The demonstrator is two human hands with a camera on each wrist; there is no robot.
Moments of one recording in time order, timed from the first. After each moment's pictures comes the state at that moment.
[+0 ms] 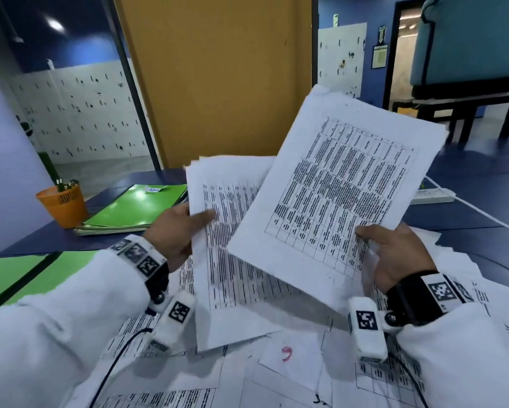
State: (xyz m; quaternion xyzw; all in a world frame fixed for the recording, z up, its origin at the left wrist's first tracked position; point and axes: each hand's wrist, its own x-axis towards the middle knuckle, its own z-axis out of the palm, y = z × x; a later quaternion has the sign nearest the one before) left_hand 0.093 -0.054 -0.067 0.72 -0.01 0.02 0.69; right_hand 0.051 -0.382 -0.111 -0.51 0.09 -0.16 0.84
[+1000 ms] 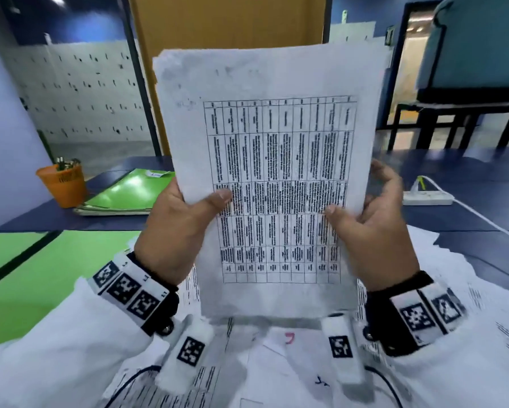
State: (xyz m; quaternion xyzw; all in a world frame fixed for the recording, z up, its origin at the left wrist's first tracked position) left_hand 0.000 -0.083 -0.039 0.65 -0.14 0.18 0.72; right_hand -0.006 -0.317 -0.059 -0.69 -0.12 -0.28 0.66
